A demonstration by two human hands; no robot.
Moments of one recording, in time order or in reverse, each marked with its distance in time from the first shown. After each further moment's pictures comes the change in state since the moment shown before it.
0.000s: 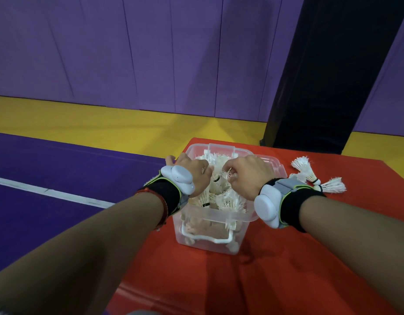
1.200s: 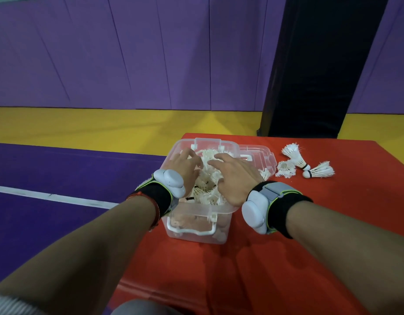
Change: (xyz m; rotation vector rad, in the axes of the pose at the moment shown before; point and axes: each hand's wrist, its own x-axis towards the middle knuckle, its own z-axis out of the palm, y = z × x) left_hand 0.003 0.003 0.021 -0.009 0.177 0.275; right_hand -0.031 0.007 0.001 0.080 -0.061 -0.105
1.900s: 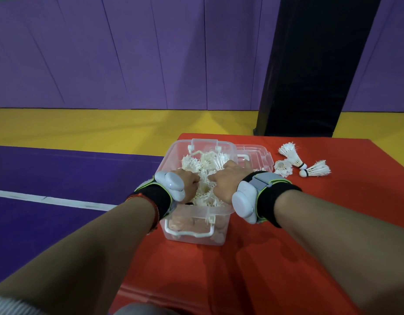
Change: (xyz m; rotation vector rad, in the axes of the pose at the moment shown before) left_hand 0.002 0.020 -0.003 0.184 -0.441 -0.047; right_hand 0.018 -0.011 -0.006 -0.175 -0.478 0.169
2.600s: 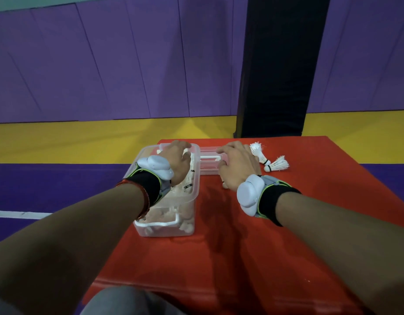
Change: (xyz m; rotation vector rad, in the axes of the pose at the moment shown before) left_hand -0.016 0.057 -0.055 -0.487 0.441 0.009; right_hand -0.060 0.082 0.018 0.500 0.756 0.138
